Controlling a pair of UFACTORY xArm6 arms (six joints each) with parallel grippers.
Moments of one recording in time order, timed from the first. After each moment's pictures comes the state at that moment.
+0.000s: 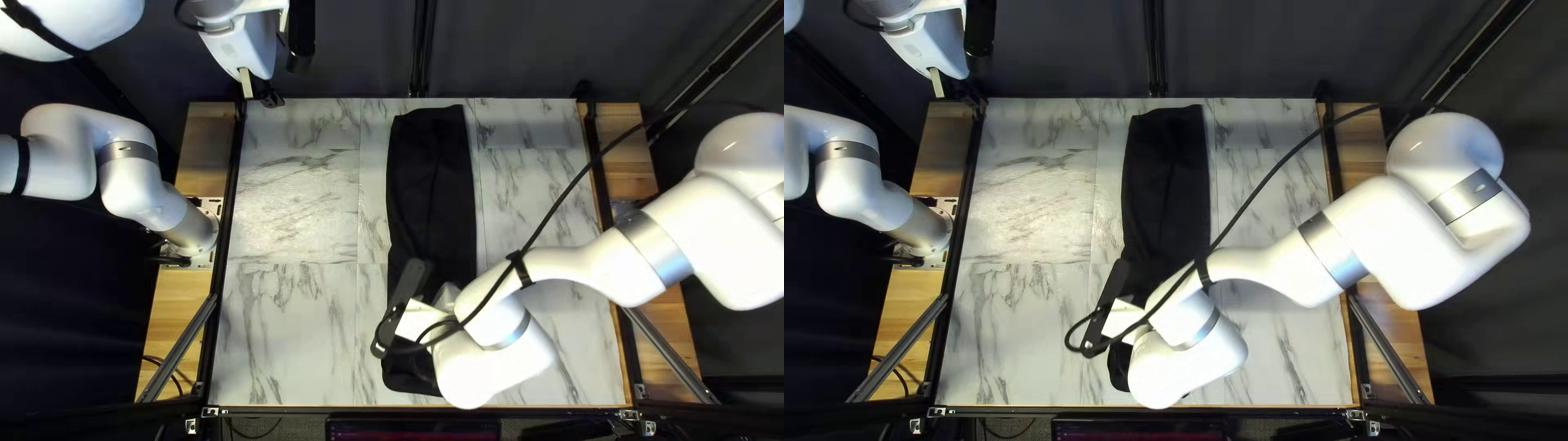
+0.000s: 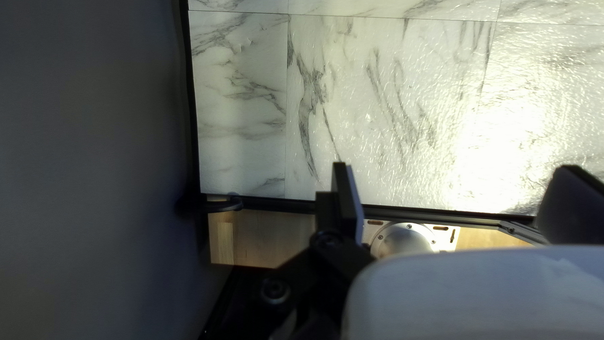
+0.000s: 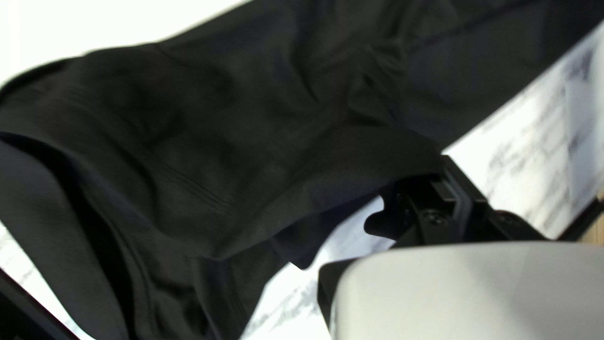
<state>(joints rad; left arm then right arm) 0.32 -0.63 -1.19 0.03 1.64 0.27 0.58 0.58 -1.63 -0.54 1.30 1.06</state>
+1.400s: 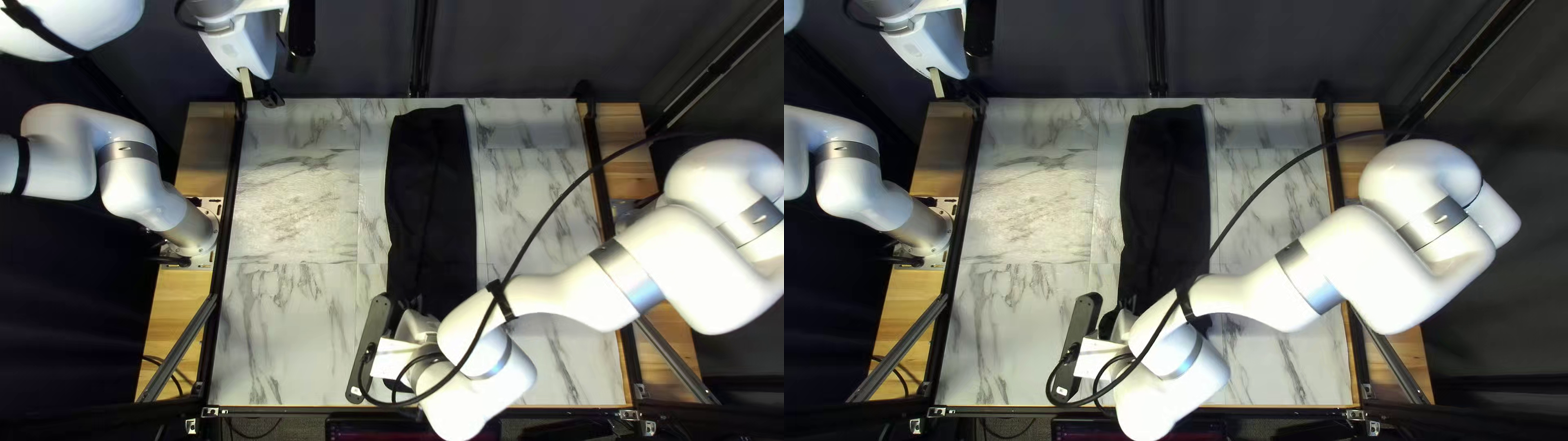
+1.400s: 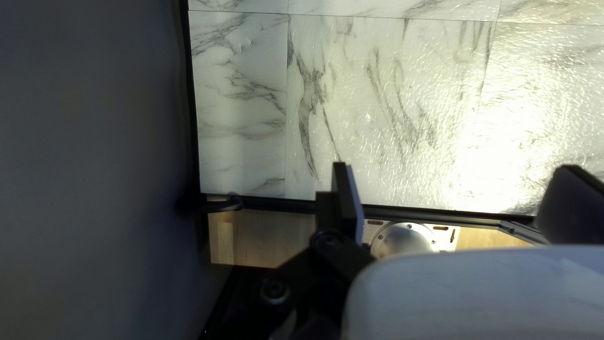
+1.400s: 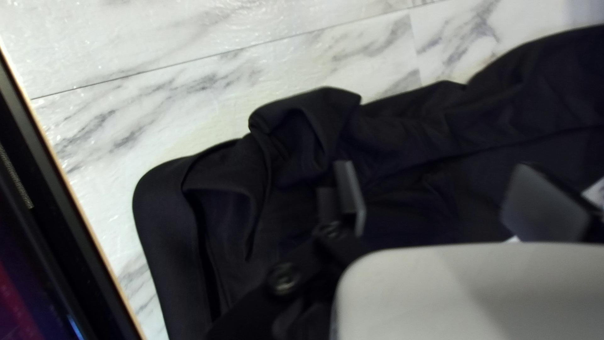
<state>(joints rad) 0.32 -0.63 -1.19 0.03 1.64 0.27 0.60 0.55 -1.64 -0.57 1.29 1.07</state>
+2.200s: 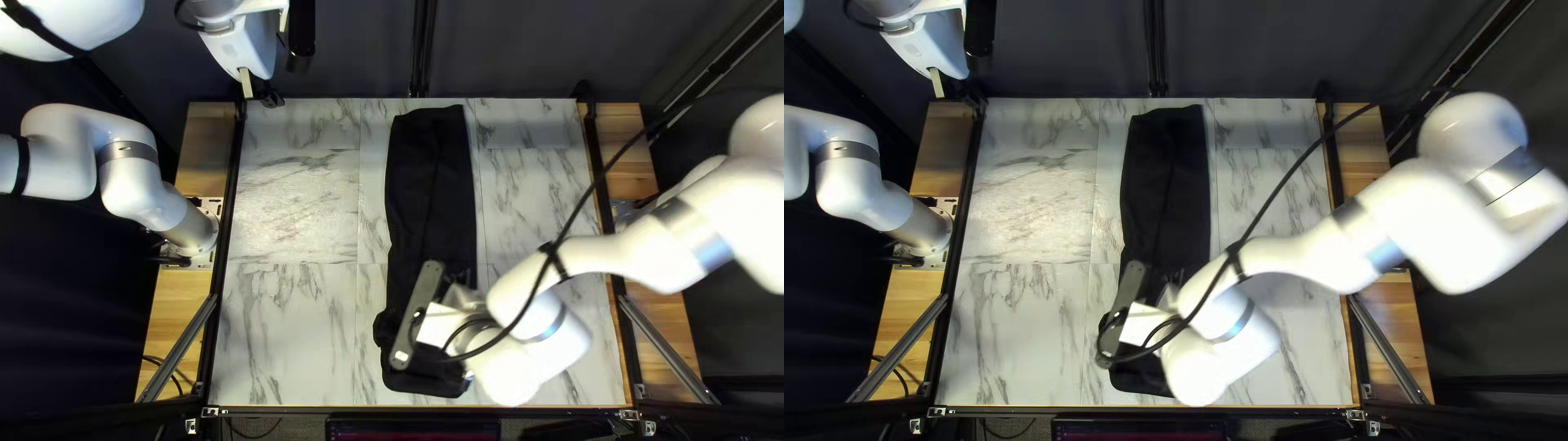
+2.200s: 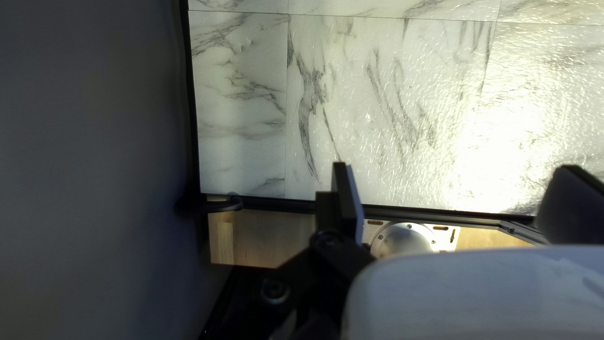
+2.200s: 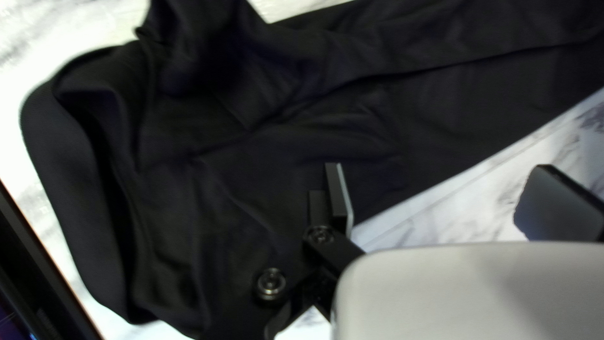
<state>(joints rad) 0.32 -0.63 -1.19 0.03 1.64 0.27 0.59 -0.01 -1.18 -0.54 1.35 1.05</state>
